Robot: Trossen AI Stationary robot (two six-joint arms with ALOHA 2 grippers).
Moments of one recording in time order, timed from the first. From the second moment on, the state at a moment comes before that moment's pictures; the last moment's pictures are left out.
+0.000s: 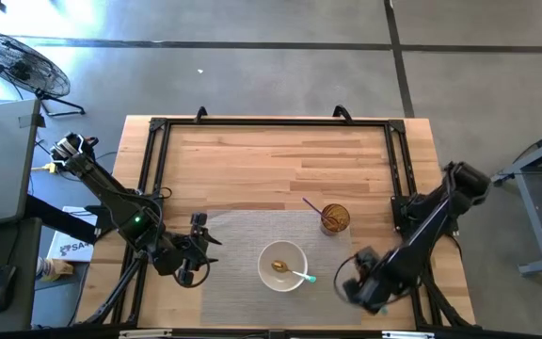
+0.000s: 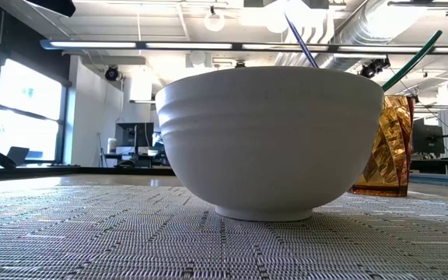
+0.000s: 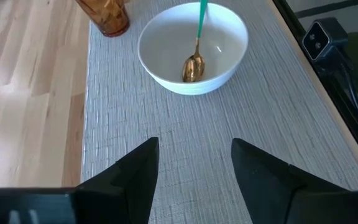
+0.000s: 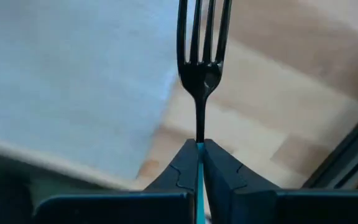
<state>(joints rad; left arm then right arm) -0.76 1.18 0.91 -0.53 -0.53 -0.34 0.85 1.61 1.13 -0.99 -0.08 2.04</state>
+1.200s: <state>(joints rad) -0.76 1.18 0.91 -0.53 -0.56 -0.35 0.42 2.19 2.01 -1.17 -0.03 1.11</state>
